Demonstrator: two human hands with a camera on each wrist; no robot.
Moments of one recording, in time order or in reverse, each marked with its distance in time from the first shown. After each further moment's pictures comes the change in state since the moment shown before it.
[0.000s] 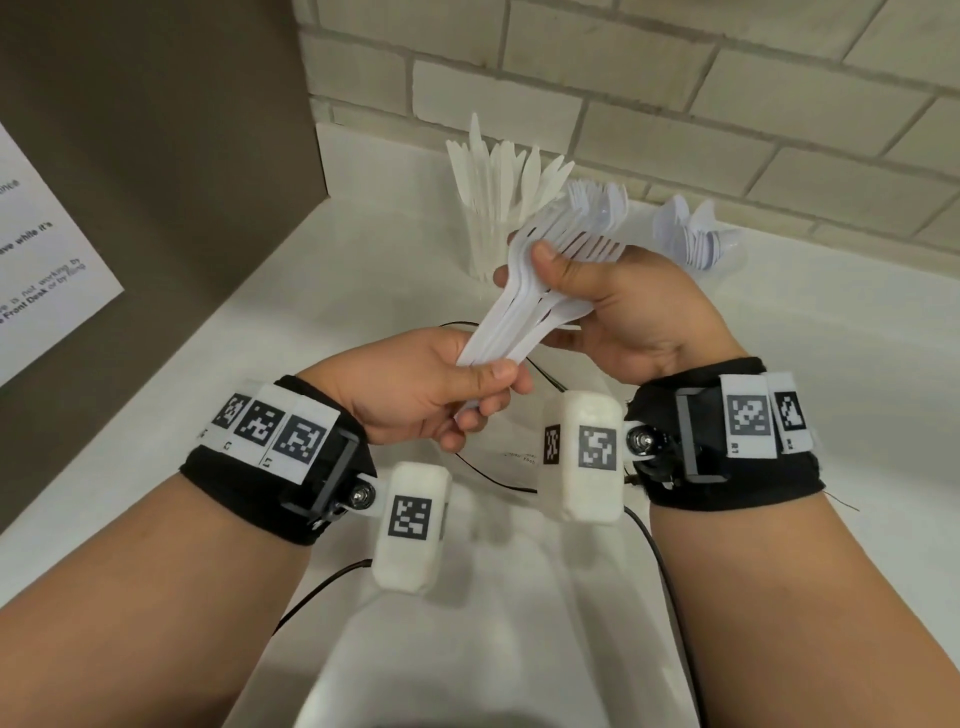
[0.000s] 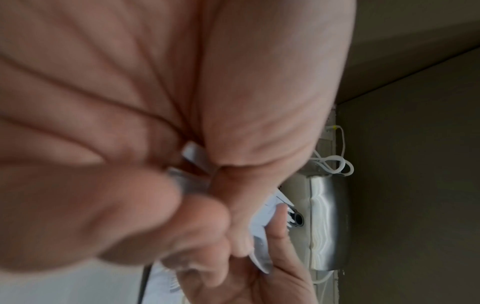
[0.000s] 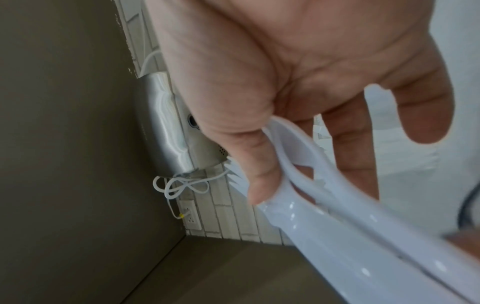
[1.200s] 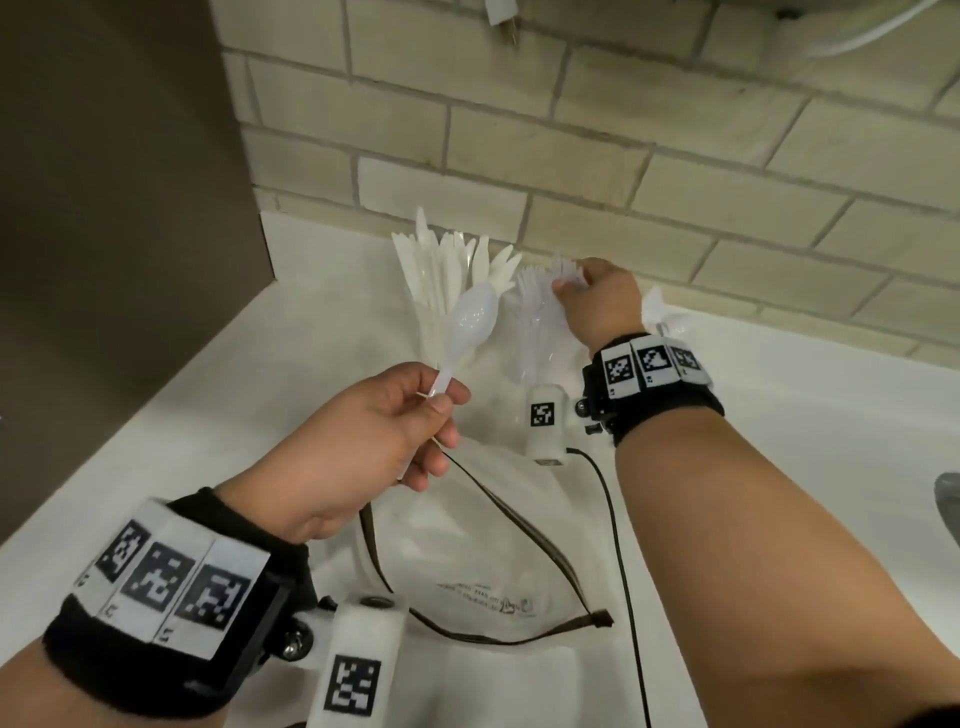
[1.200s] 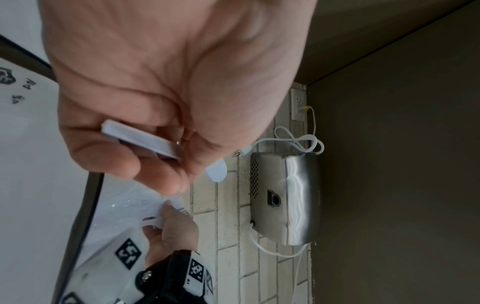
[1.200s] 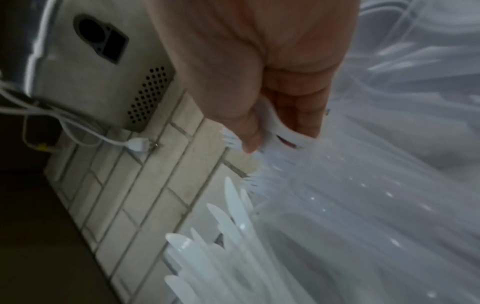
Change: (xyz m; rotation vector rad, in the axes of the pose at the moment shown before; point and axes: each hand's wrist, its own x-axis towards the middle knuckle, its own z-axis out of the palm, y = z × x) left_hand 0.033 0.032 0.001 0.107 0.482 0.133; right_hand 0.152 0.003 -0.103 -0.736 0.654 -0.196
